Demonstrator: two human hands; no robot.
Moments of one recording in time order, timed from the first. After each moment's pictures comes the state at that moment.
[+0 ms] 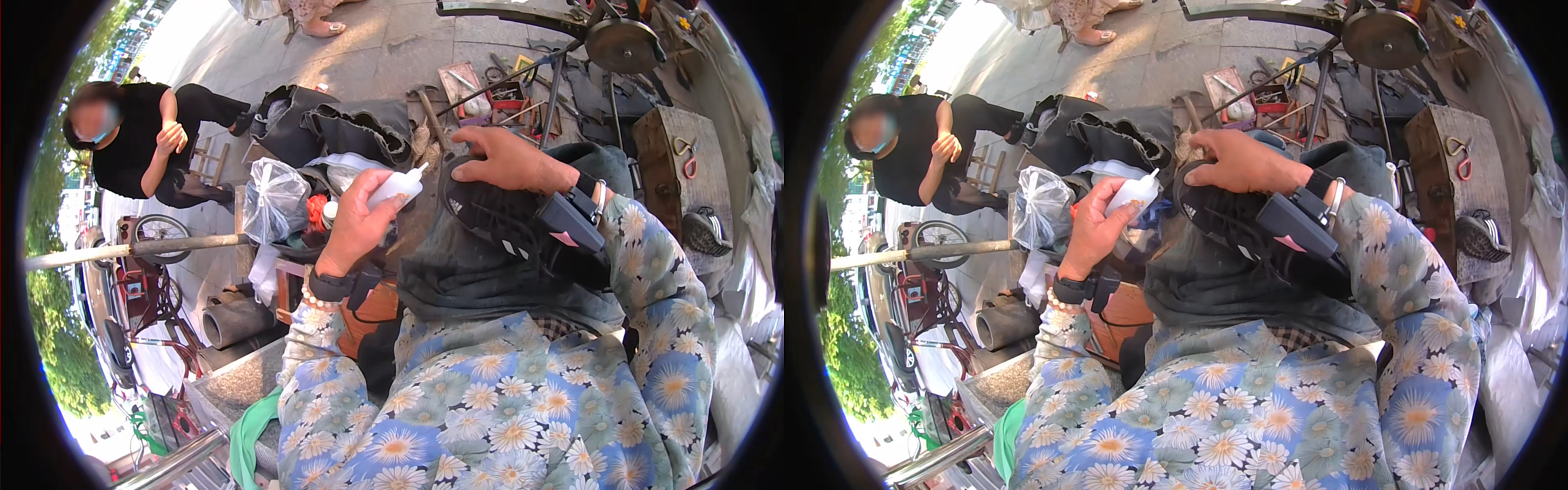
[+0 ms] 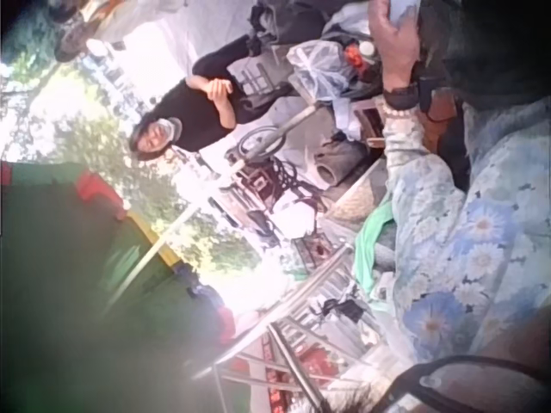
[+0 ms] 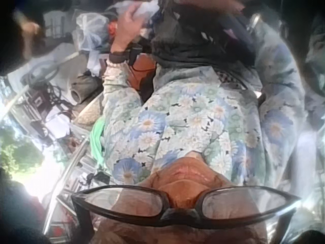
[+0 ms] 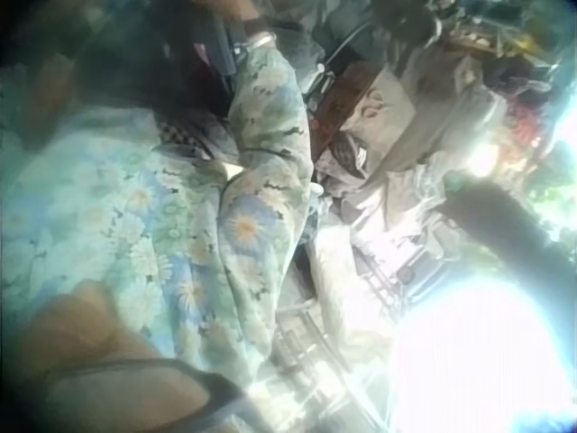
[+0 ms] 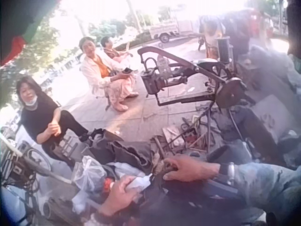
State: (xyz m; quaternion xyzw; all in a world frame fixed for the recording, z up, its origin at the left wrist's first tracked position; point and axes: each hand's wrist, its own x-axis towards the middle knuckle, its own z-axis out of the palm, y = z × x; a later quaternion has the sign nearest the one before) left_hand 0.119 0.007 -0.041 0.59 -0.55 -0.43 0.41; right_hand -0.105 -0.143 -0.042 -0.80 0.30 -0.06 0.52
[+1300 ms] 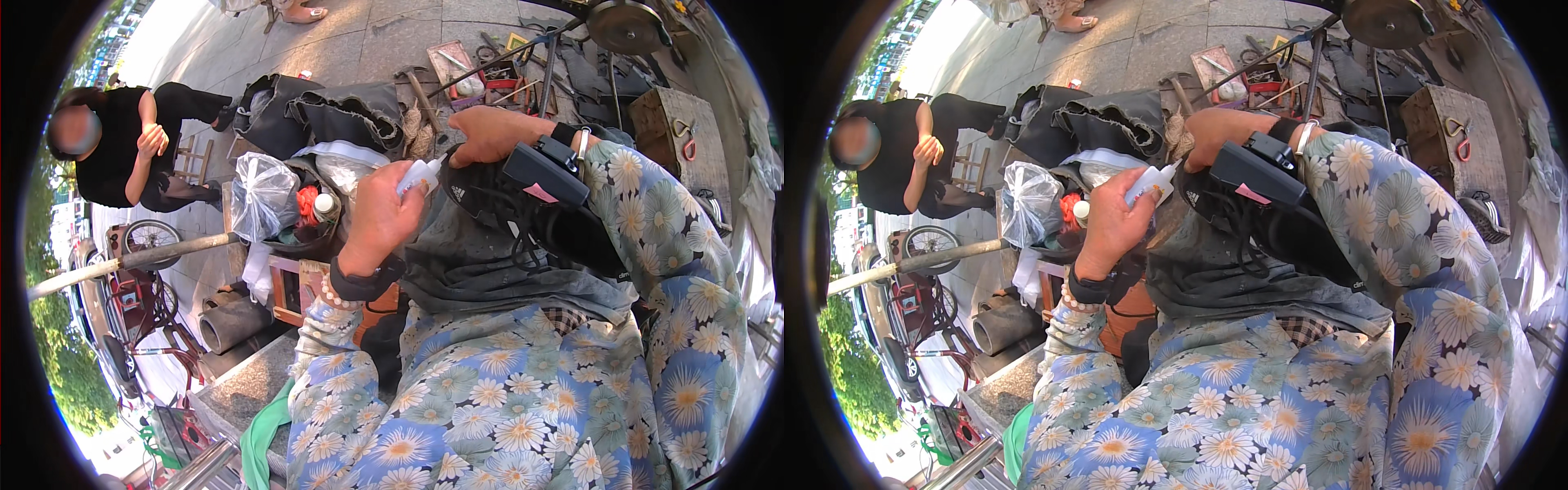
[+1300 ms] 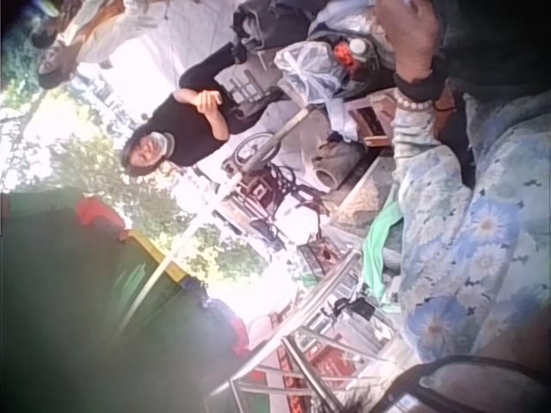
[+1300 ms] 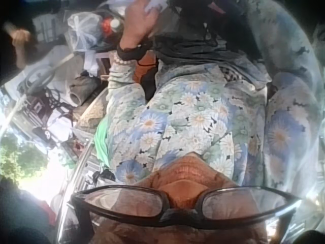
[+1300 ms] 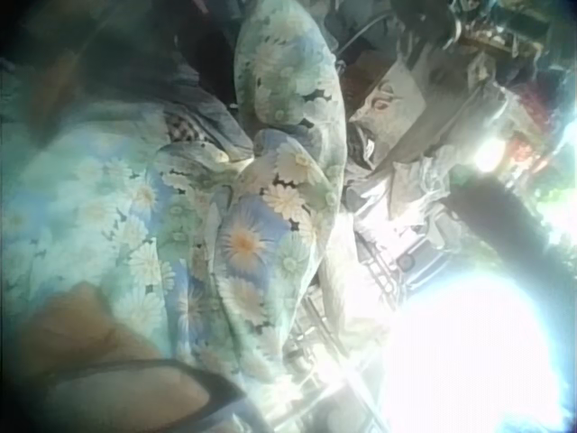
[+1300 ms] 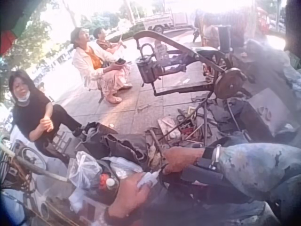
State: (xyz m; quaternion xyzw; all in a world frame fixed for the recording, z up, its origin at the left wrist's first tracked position) left_hand 0.089 -0.008 -0.045 0.66 -0.63 -0.27 0.32; right_hand -0.069 -0.168 -0.048 -0.87 0.30 0.14 0.38
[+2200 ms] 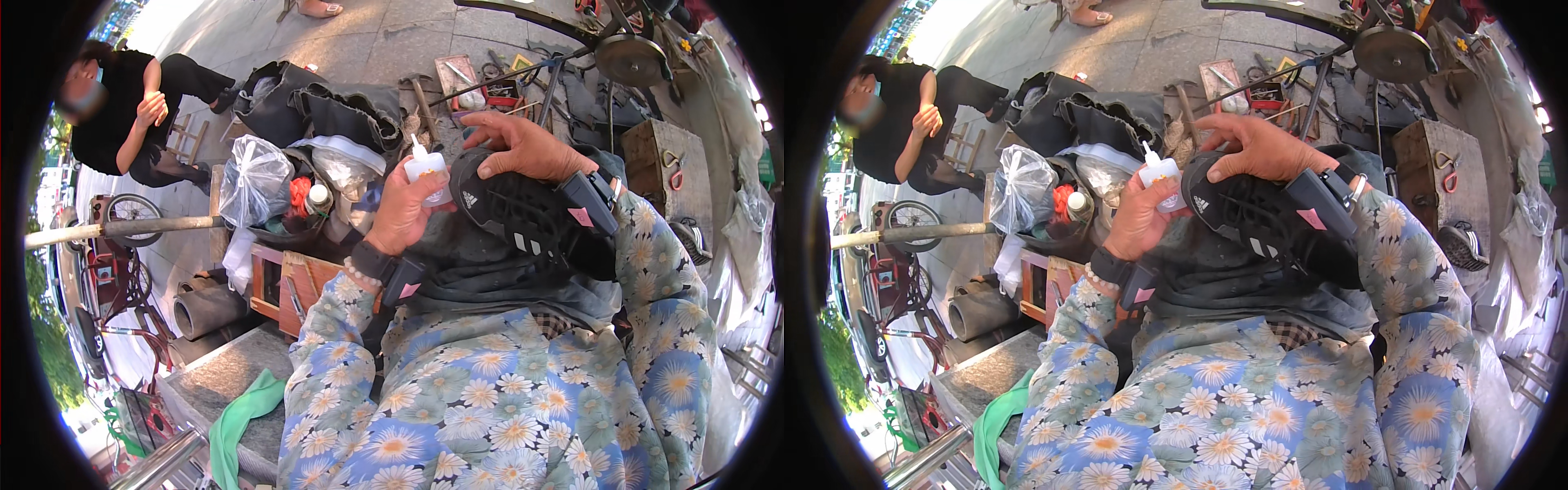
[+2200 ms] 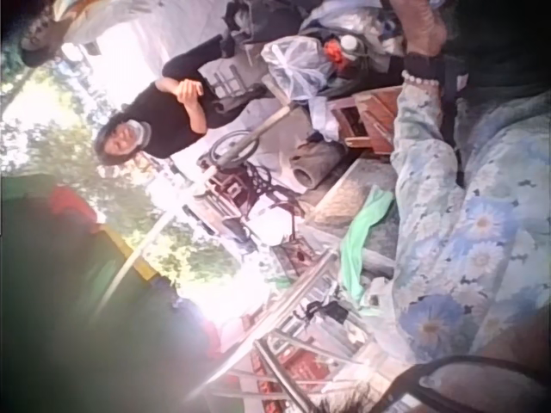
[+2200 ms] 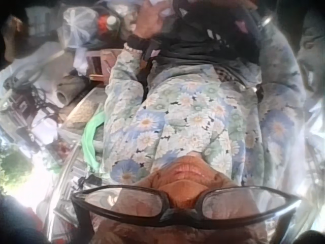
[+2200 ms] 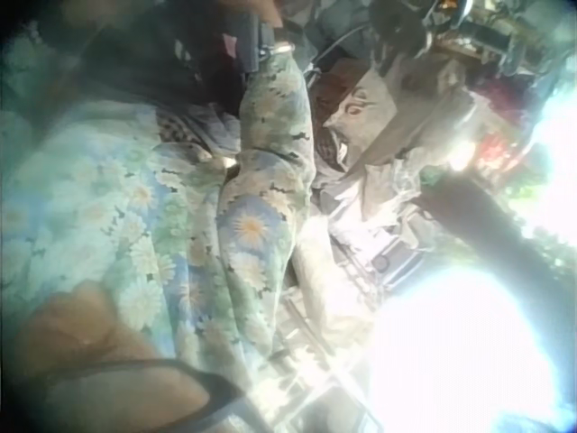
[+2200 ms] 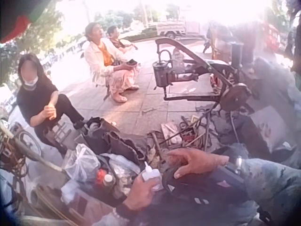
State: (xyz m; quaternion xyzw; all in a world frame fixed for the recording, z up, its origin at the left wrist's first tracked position) left_hand 0.069 -0.006 -0.086 0.42 -0.15 -0.66 0.60; right_hand -0.112 -0.155 -0.042 -0.73 0.24 -0.05 0.64
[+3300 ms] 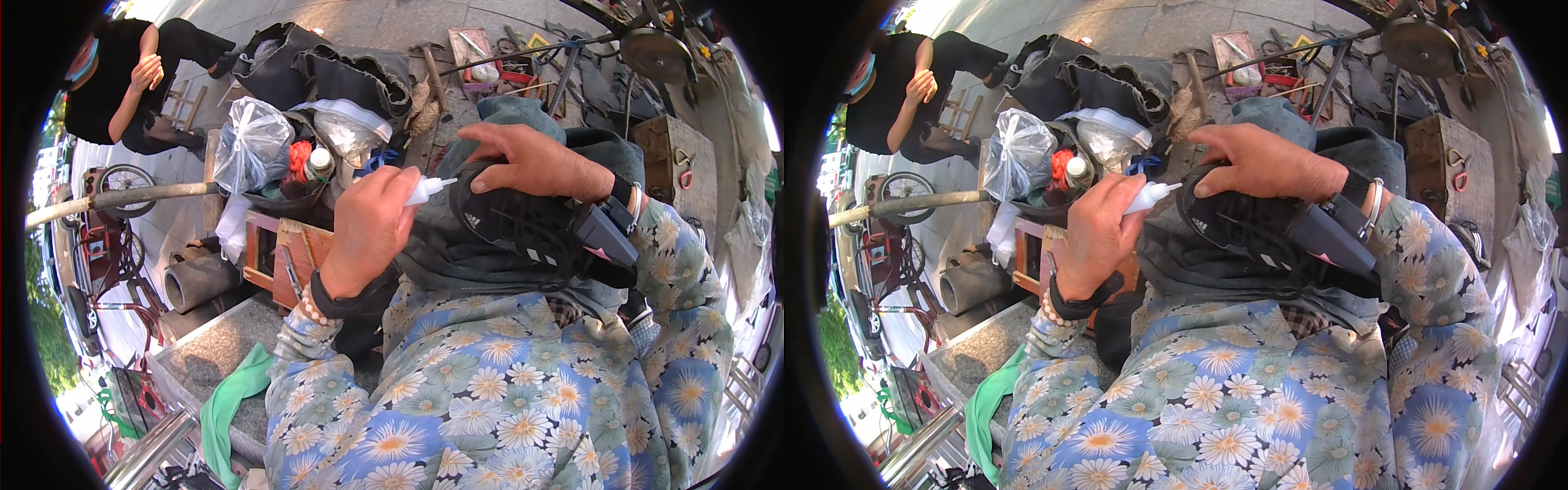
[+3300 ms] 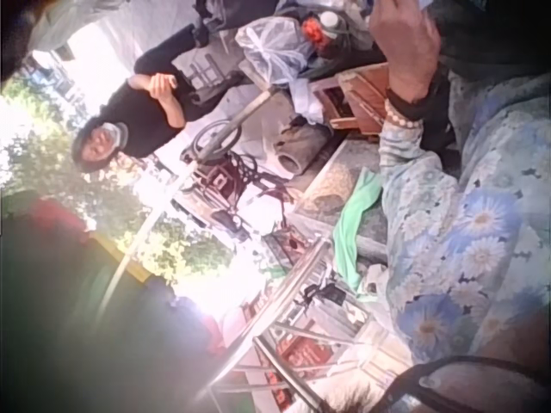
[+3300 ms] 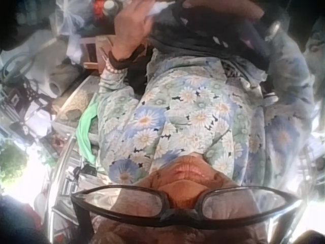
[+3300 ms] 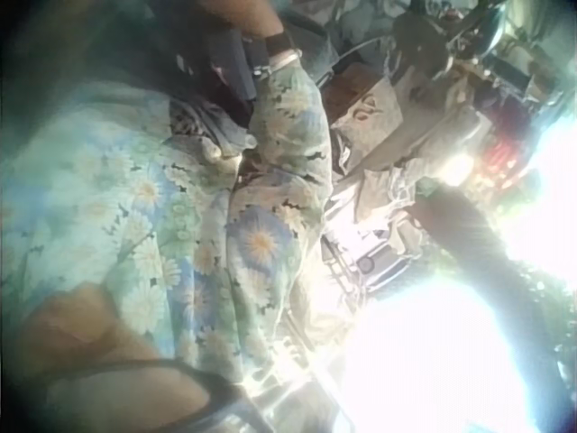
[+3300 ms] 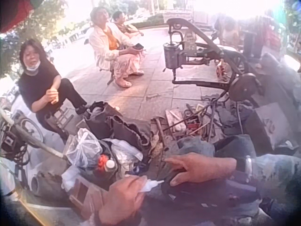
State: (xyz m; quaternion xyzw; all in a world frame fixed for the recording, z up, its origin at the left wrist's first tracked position) left_hand 0.096 0.058 -0.032 0.64 -0.70 -0.11 0.29; right_hand -0.093 -0.111 -0.024 -0.81 0.21 0.04 0.55
